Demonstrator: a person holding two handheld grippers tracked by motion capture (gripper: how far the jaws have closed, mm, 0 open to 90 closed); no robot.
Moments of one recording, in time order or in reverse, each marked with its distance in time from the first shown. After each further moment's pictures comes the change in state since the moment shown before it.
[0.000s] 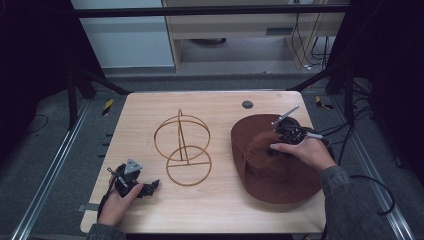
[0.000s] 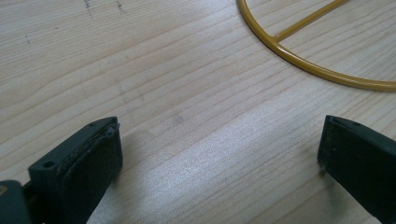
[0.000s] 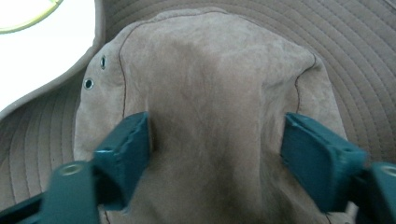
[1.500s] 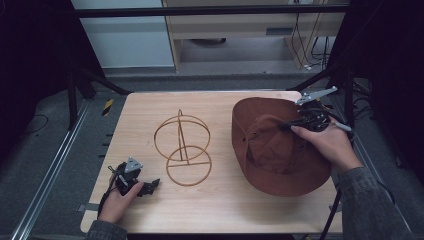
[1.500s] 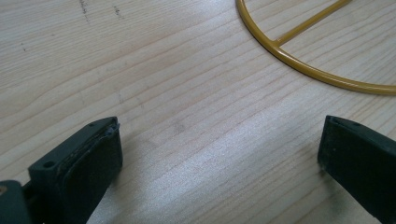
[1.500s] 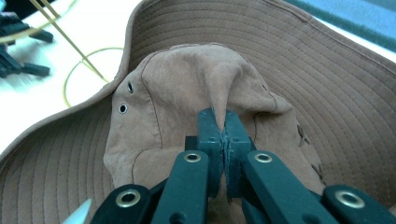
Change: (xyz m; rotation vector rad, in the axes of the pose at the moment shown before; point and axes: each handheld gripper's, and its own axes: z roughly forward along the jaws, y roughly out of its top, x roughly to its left) left arm 0.003 0.003 0.003 -0.002 -0.012 0.012; right arm -0.001 0.006 -0.096 -0.335 0.080 0.019
